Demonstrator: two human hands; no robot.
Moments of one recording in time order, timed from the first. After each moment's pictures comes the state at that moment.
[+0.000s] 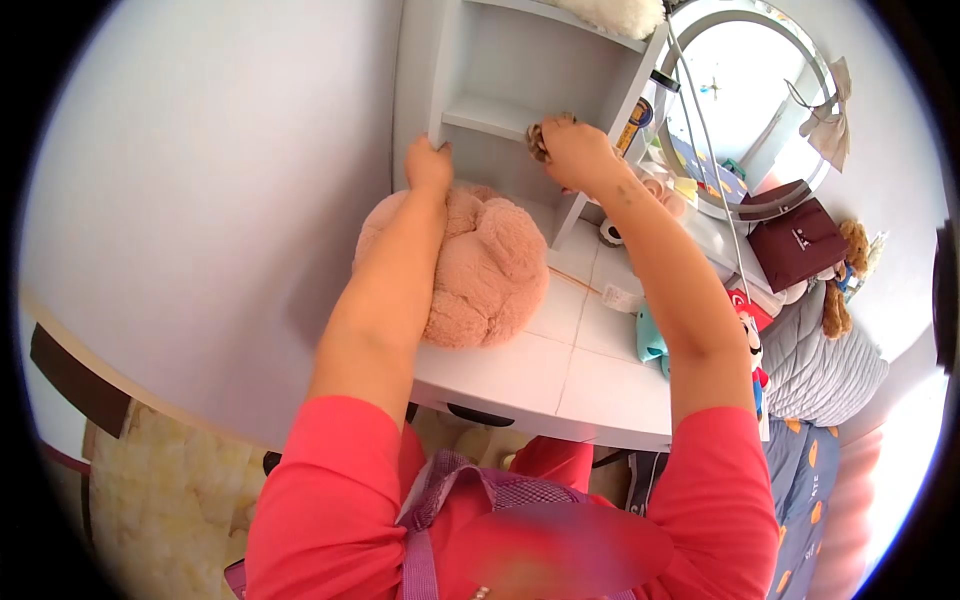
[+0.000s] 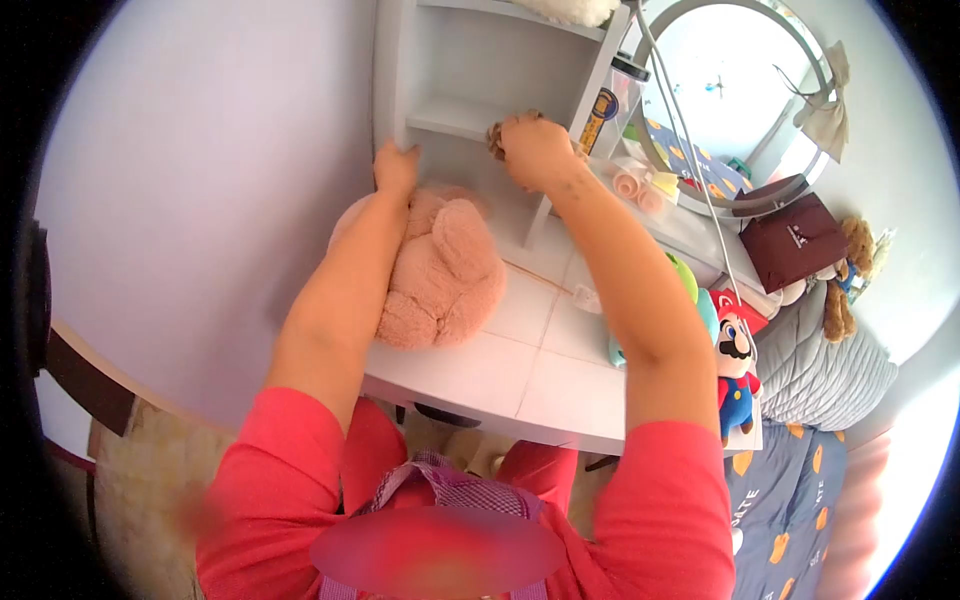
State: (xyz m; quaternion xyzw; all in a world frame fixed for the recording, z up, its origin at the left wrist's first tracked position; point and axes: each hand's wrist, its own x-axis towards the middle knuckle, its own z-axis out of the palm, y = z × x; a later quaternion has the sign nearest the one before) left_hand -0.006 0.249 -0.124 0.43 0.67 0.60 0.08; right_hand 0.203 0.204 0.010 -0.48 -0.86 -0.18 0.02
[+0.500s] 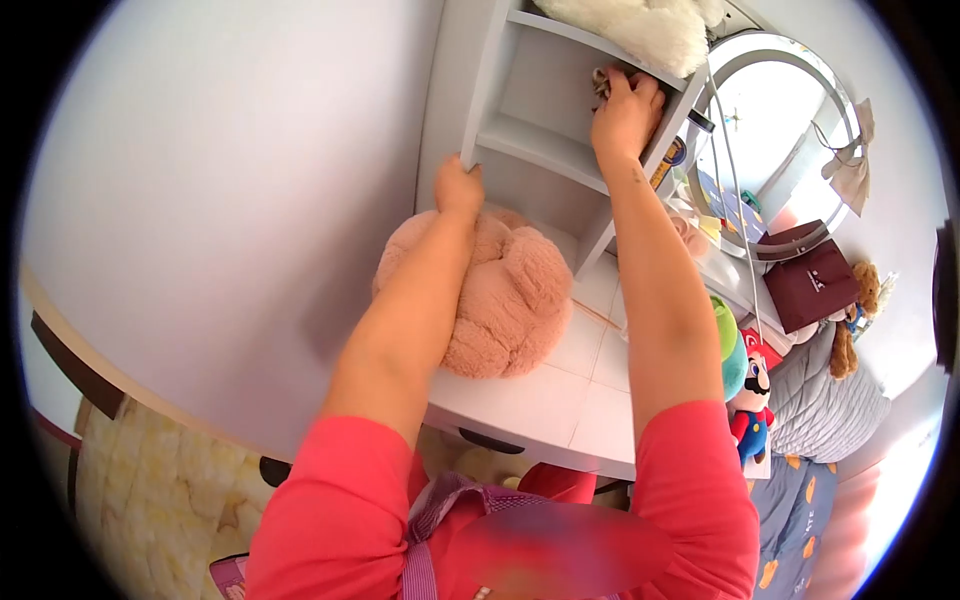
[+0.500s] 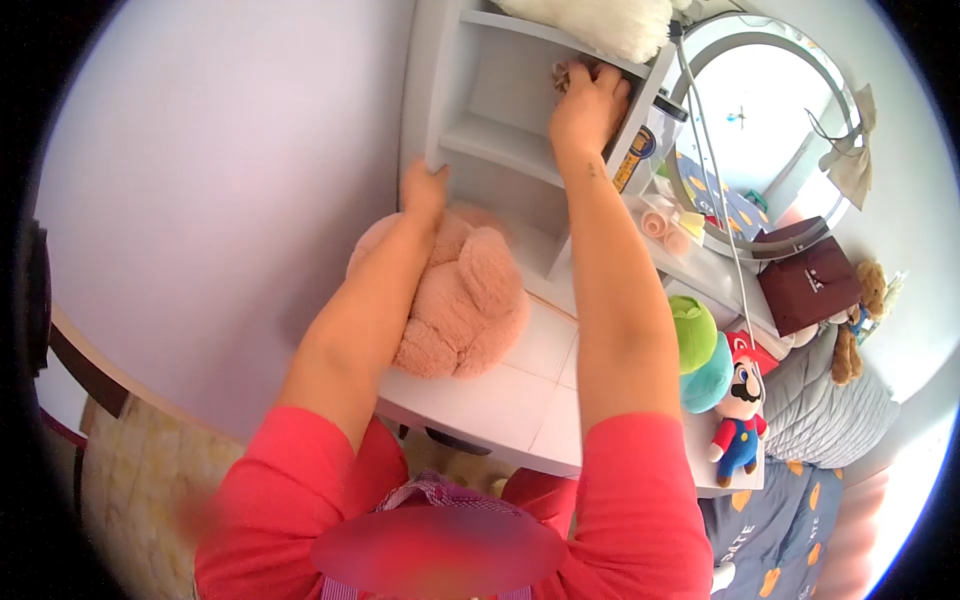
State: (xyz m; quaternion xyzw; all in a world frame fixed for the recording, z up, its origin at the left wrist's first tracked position) left_hand -0.007 0.261 -0.137 0.44 0.63 0.64 0.08; right_hand 0.175 0.277 0.029 -0.42 -0.66 -0.32 0.53
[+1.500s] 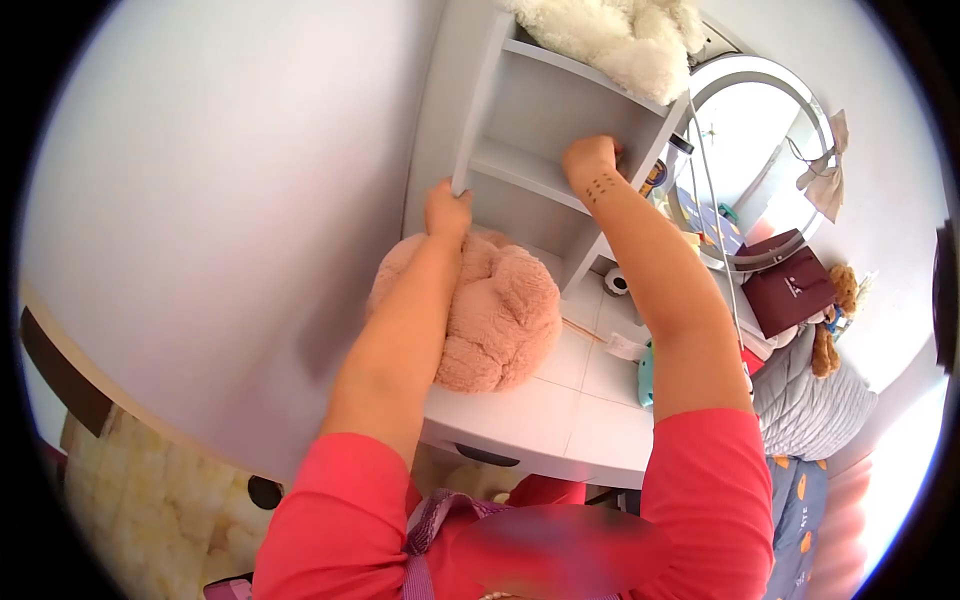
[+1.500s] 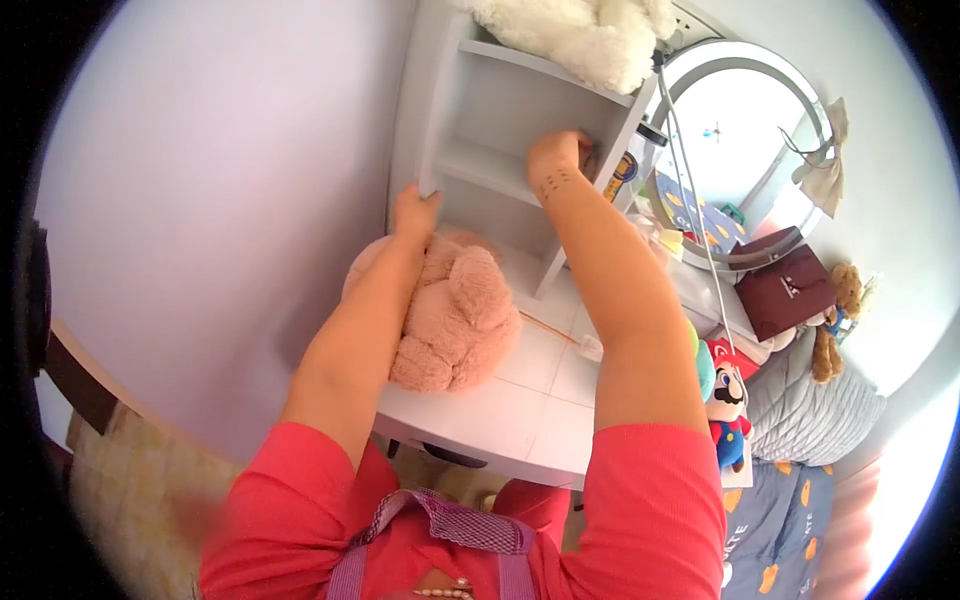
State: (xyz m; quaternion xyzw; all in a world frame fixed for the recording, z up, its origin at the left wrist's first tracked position) left_hand -0.009 0.241 -0.123 0.45 0.63 0.61 0.18; right_hand 0.156 0.257 0.043 -0.55 -0.70 -0.41 -0.21
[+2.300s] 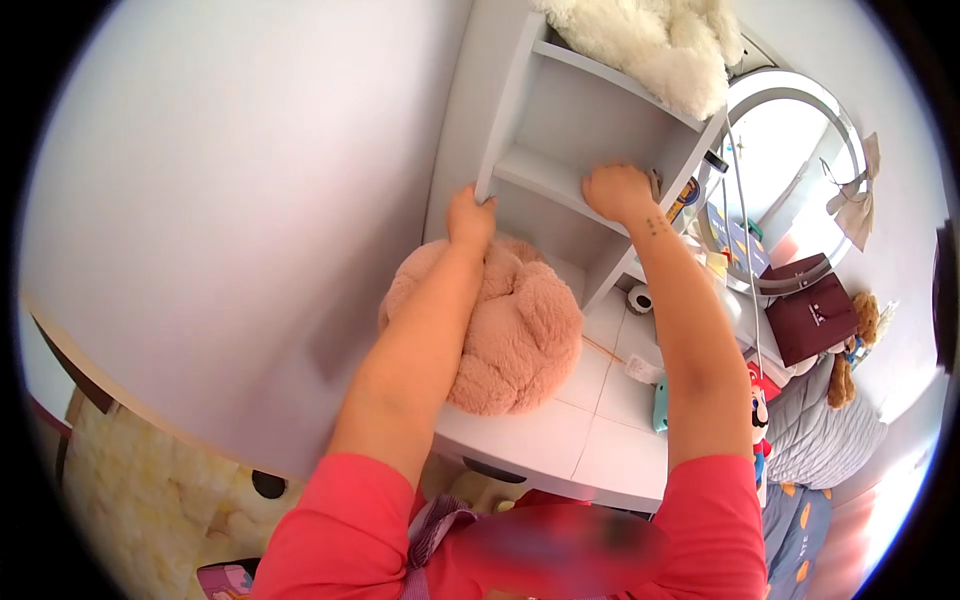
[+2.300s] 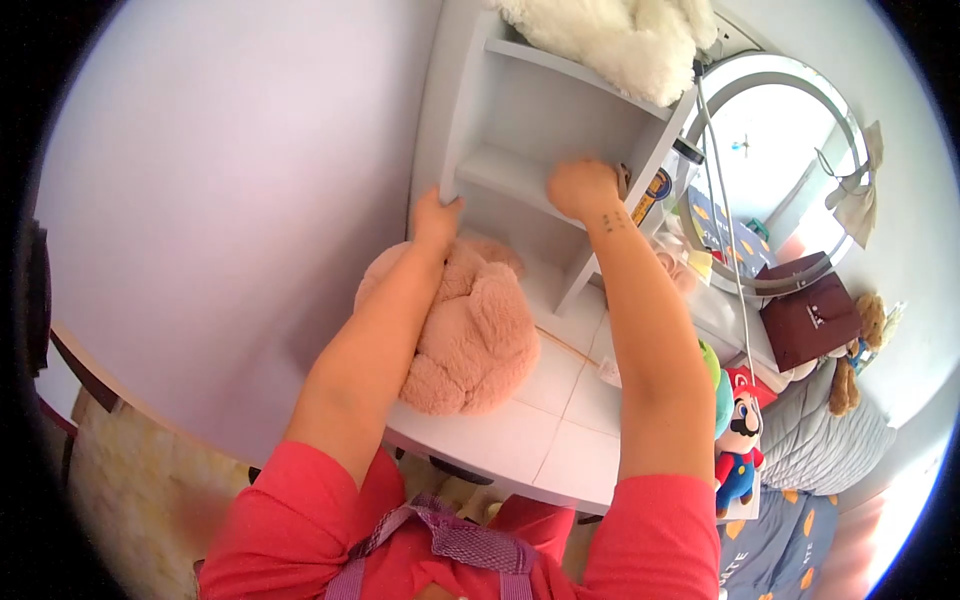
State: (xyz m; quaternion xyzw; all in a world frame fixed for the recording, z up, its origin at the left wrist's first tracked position) left_hand -0.005 0.250 -0.129 0.41 0.59 0.67 0.17; right_hand 0.180 0.257 0.023 -0.52 -0.82 -0.25 0.03
